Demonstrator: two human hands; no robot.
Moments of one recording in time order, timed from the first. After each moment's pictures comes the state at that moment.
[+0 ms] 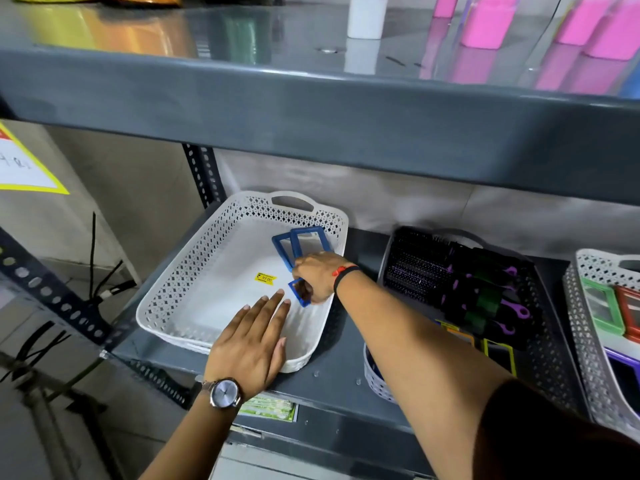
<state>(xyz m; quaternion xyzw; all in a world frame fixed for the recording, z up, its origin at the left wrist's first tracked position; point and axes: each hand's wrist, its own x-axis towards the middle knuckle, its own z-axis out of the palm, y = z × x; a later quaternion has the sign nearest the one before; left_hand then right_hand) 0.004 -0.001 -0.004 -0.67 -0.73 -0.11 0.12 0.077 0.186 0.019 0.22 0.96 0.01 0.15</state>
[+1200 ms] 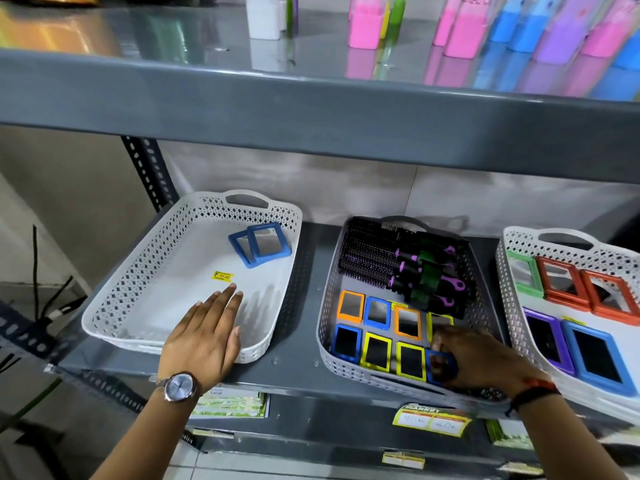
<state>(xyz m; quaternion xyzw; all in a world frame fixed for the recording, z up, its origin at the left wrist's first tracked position) 0.008 -0.003 -0.002 -0.65 -0.74 -0.09 0.12 0.376 0.115 0.008 0.47 0.87 -0.10 0.14</state>
